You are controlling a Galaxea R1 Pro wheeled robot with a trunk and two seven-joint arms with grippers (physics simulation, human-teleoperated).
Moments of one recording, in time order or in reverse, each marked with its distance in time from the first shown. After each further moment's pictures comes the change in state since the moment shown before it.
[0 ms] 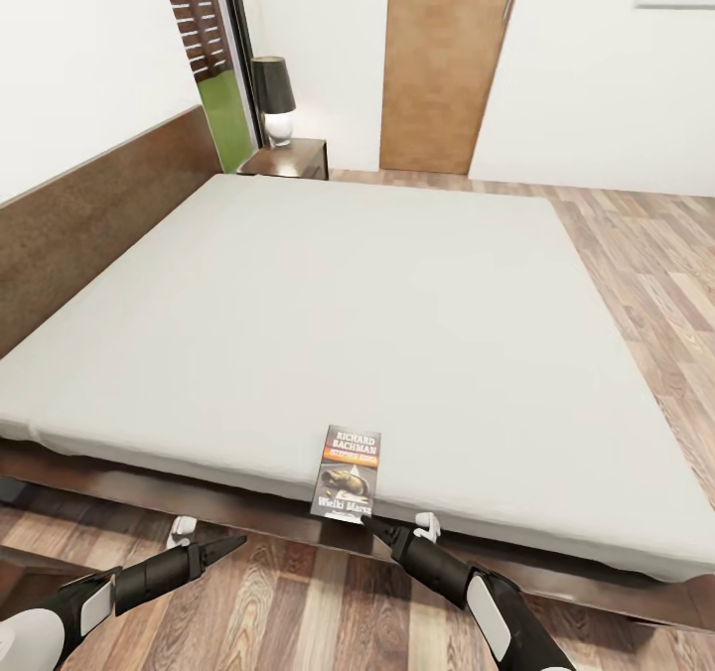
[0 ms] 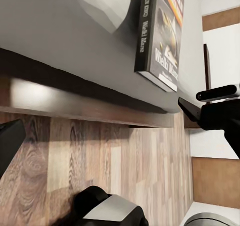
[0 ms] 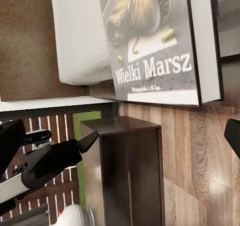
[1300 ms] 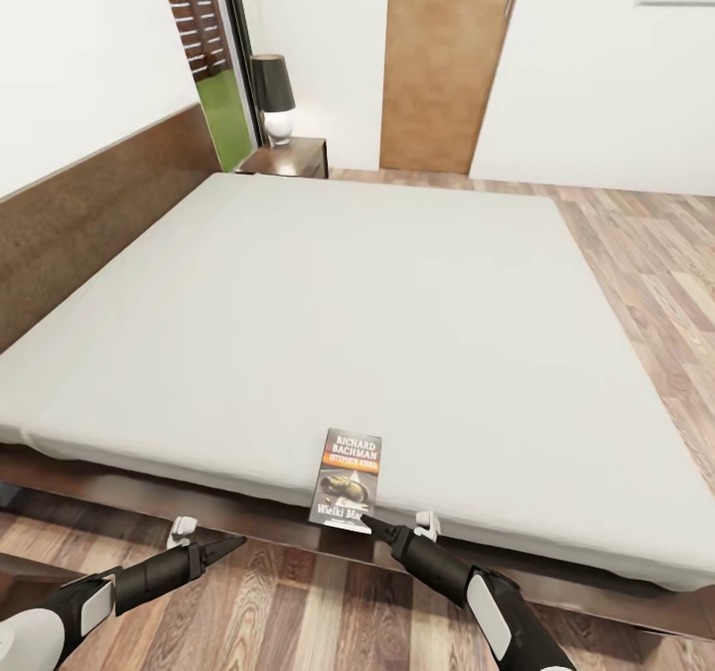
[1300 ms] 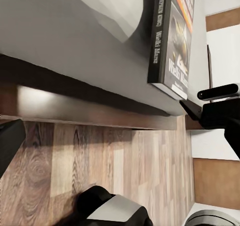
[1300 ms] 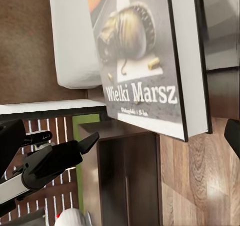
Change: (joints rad) left arm 0.000 -0.001 -0.001 0.000 0.000 0.001 0.003; right arm 0.000 0.000 0.000 -0.006 0.000 0.000 0.000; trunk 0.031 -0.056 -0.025
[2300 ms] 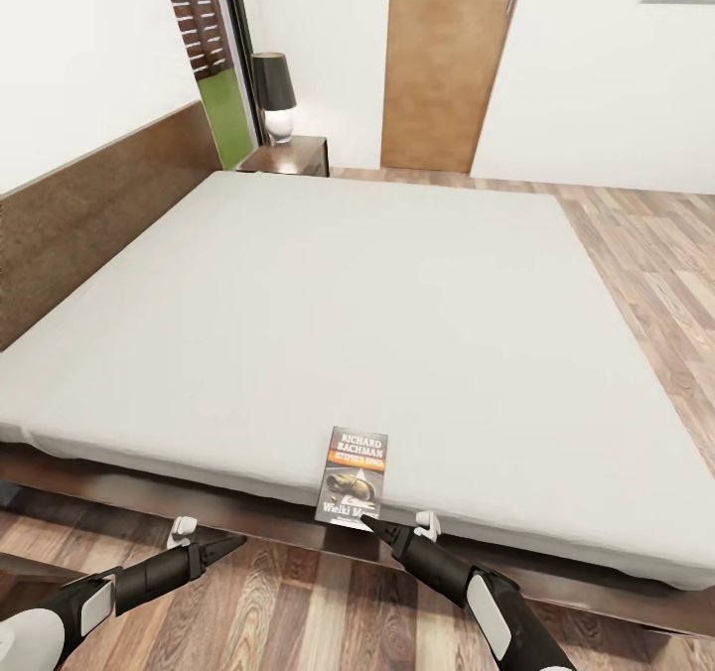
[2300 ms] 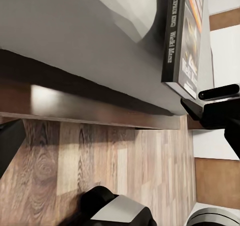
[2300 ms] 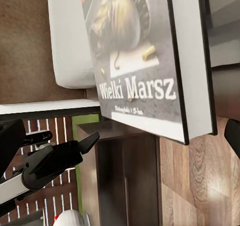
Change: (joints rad) left arm 0.000 0.000 0.000 0.000 0.000 0.000 0.004; right arm 0.000 0.000 0.000 0.001 0.000 0.000 0.000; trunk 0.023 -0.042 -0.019
